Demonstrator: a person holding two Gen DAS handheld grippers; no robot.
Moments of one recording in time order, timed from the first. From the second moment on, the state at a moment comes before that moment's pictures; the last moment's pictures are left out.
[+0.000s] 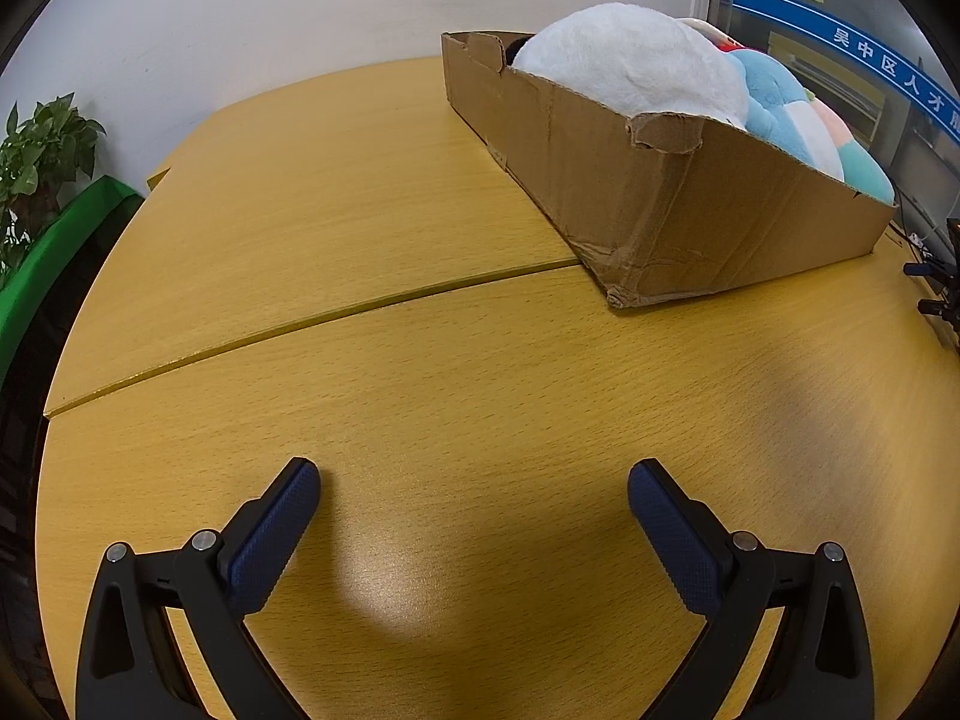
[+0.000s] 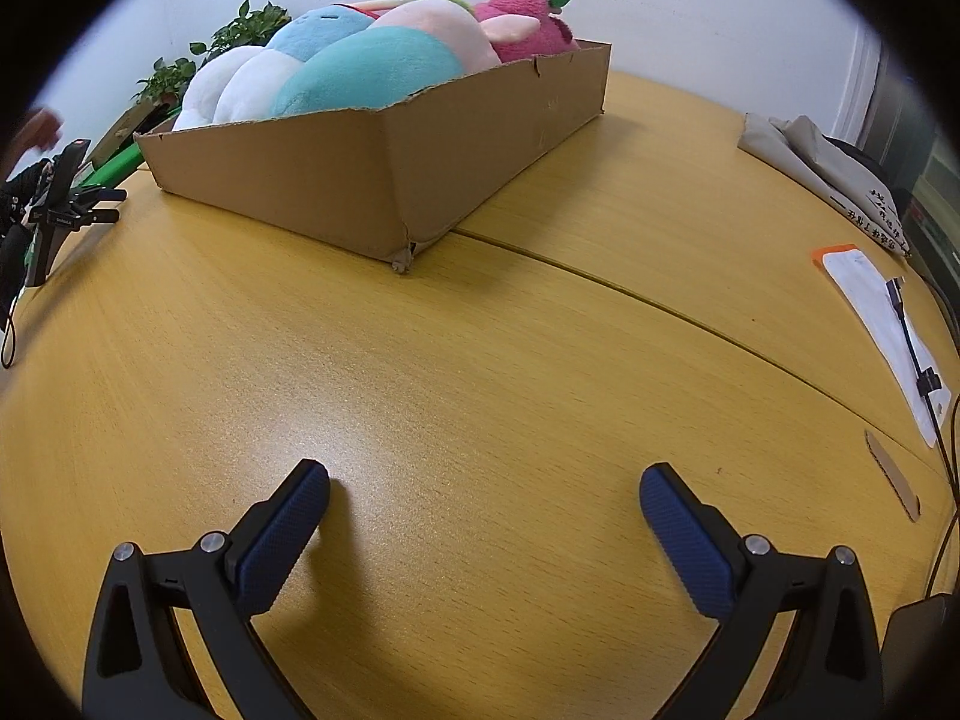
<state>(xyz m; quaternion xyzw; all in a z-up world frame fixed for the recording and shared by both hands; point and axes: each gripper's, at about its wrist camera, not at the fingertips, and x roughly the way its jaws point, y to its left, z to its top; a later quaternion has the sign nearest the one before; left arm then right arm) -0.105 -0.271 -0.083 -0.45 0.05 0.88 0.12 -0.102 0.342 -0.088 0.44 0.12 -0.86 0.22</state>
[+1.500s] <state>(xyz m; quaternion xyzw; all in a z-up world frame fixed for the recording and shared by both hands) -0.104 -0.273 -0.082 -0.45 0.05 0.88 0.12 -0.108 0.342 -0.085 0.44 0.12 -0.86 0.23</state>
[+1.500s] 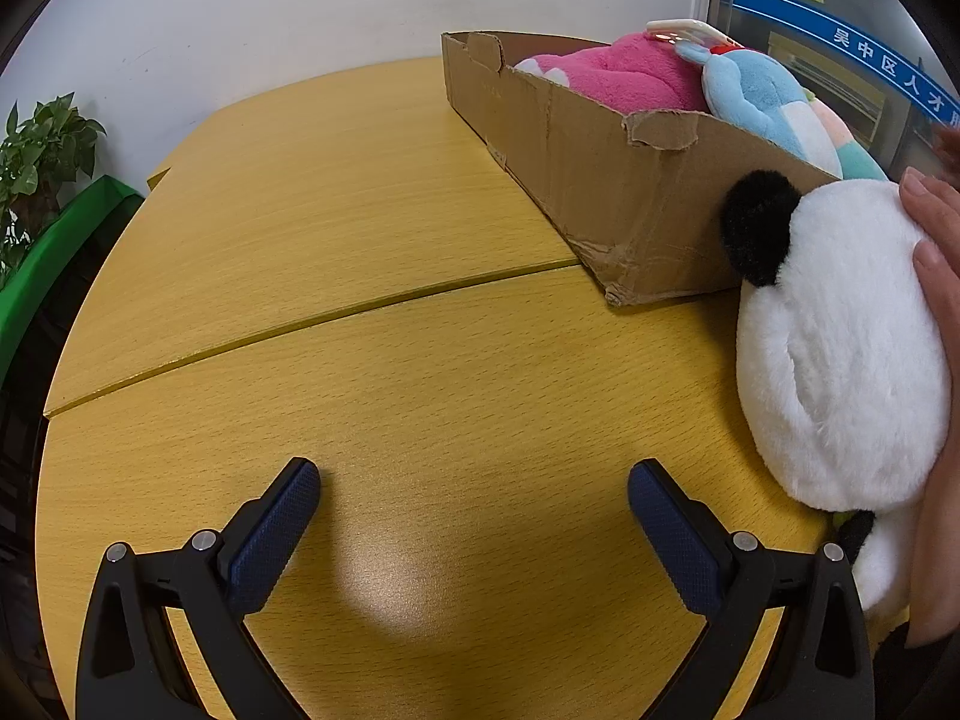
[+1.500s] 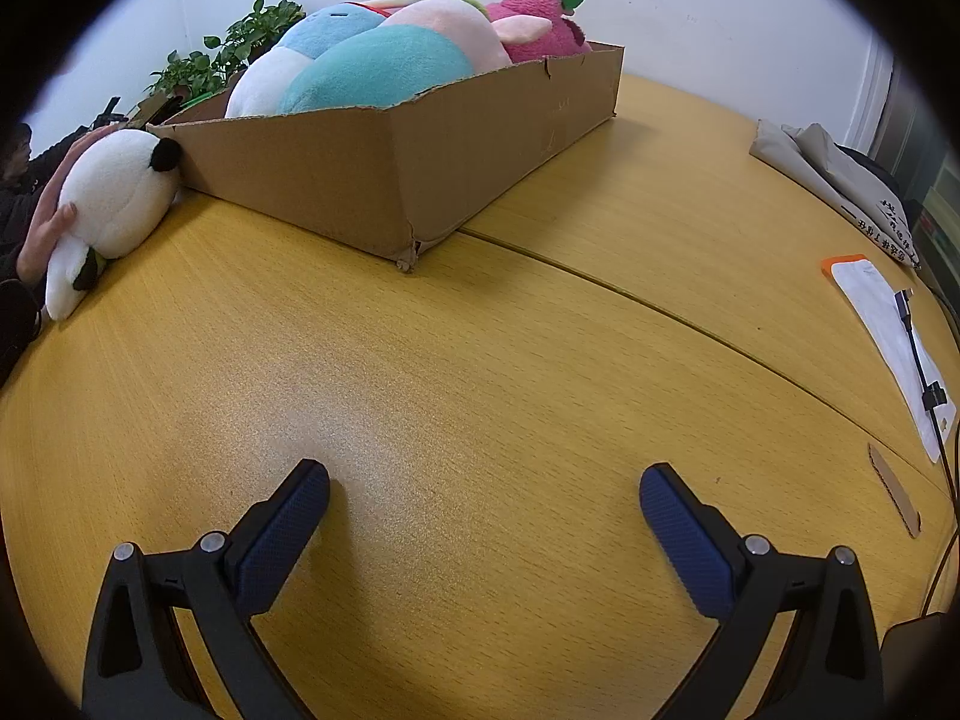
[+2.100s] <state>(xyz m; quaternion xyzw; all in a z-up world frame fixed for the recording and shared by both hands) -0.105 -0.274 -0.081 -0.45 0.05 0.89 0.12 -0.109 0.341 -0.086 0.44 0.12 -0.86 0.23</state>
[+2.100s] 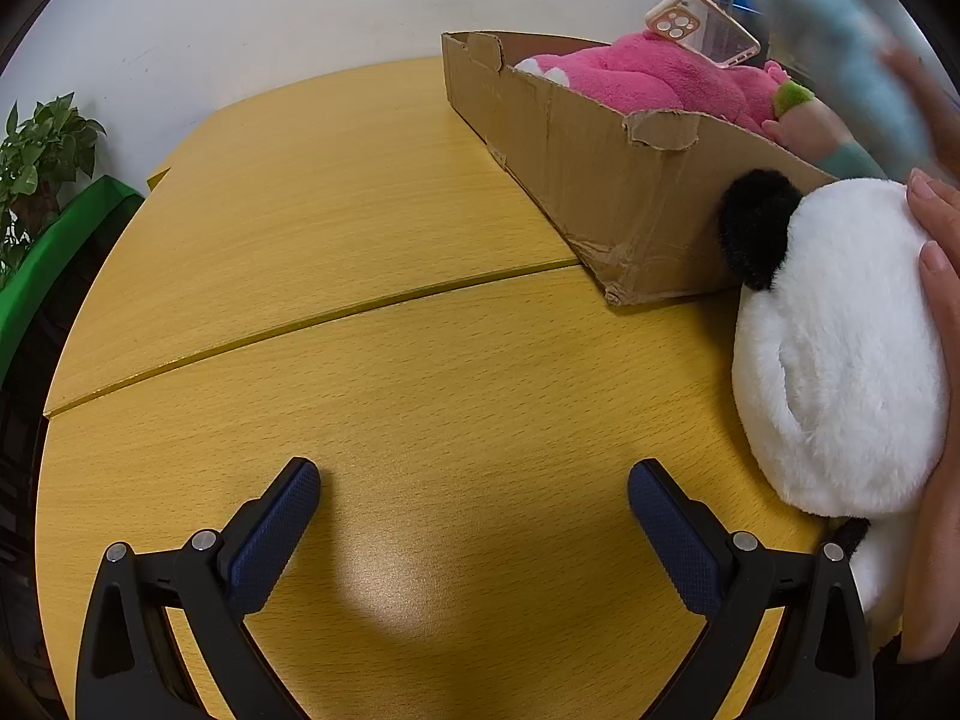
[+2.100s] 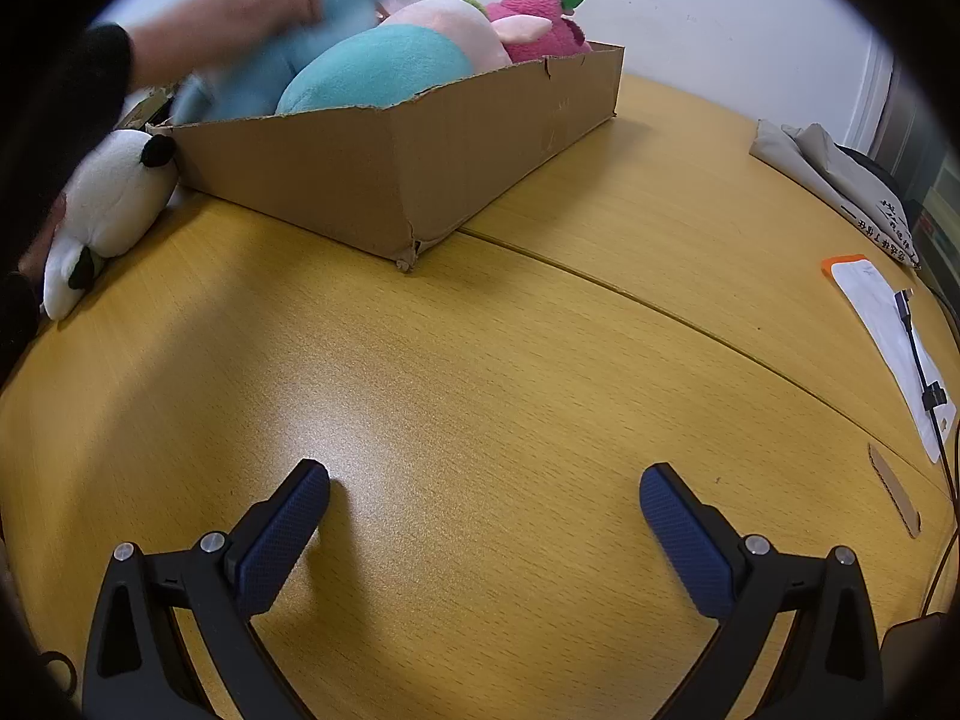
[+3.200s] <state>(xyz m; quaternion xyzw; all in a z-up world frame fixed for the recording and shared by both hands) -0.111 -0.278 -0.079 -0.45 0.05 0.89 0.12 -0.108 0.342 -0.085 0.44 0.12 -0.86 0.24</state>
